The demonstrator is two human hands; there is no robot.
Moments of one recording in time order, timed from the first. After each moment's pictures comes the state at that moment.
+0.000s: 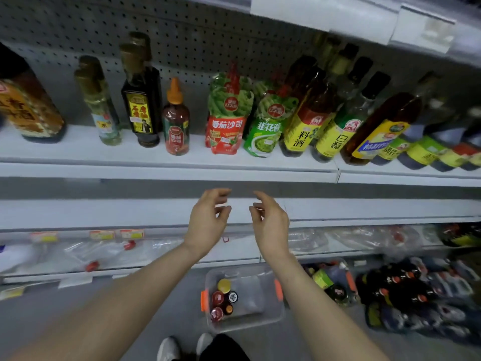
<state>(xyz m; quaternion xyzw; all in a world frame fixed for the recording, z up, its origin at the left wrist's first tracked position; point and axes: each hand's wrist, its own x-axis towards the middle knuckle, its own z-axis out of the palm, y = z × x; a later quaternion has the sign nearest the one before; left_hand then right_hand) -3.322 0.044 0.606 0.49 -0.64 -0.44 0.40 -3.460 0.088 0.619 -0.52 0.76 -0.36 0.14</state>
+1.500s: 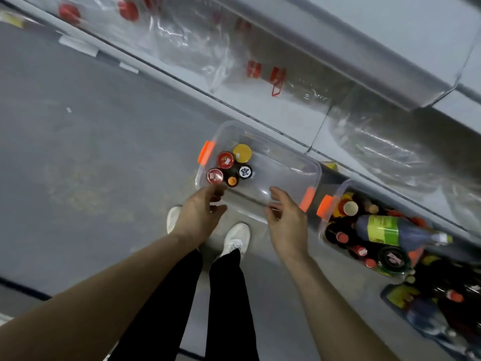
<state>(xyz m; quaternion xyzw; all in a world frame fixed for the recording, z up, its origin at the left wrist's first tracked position) -3.437 0.276 0.188 0.74 -0.39 -0.51 0.18 -3.624 0.248 0.206 -0.55 0.71 -0.10 0.43</state>
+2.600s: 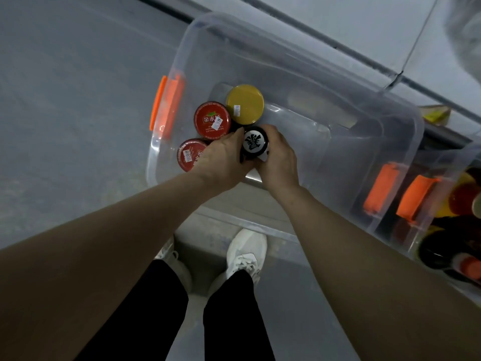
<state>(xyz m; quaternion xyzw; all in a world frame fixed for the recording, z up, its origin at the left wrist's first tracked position) -3.470 0.201 -0.136 0.66 -0.57 -0.49 0.04 -3.608 0.200 -0.174 -0.60 0.68 -0.07 0.42</state>
